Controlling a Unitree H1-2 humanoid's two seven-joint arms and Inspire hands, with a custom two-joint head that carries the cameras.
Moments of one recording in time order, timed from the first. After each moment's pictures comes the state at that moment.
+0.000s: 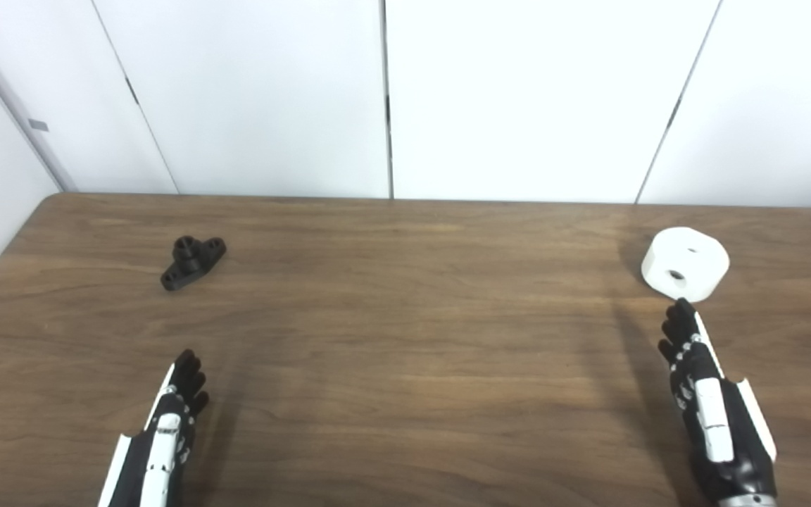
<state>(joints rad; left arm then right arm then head) 0.39 0.14 0.16 -0.33 -0.17 -0.10 -0.12 0.20 -0.09 -0.15 -0.21 0.05 -0.13 0.15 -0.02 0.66</state>
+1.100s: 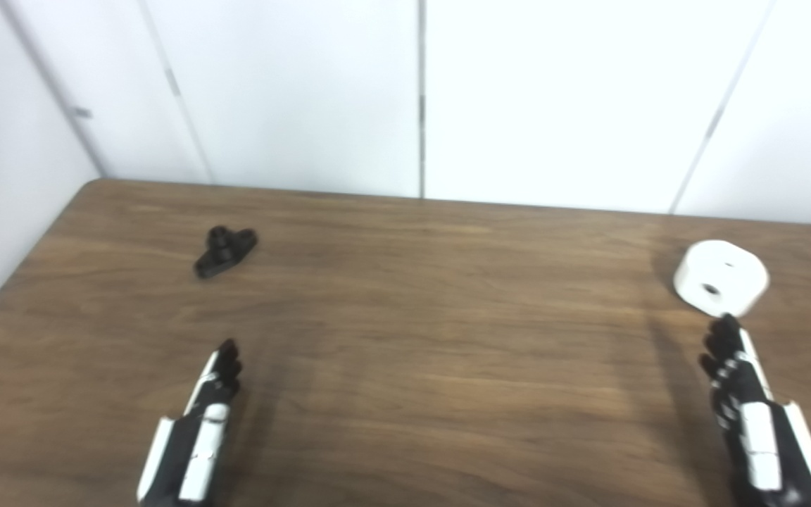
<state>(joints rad) 0.40 0.12 0.12 -0.28 -0.11 -0.20 -0.11 0.20 -0.11 -0.19 -0.18 0.08 -0.20 0.20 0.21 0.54</state>
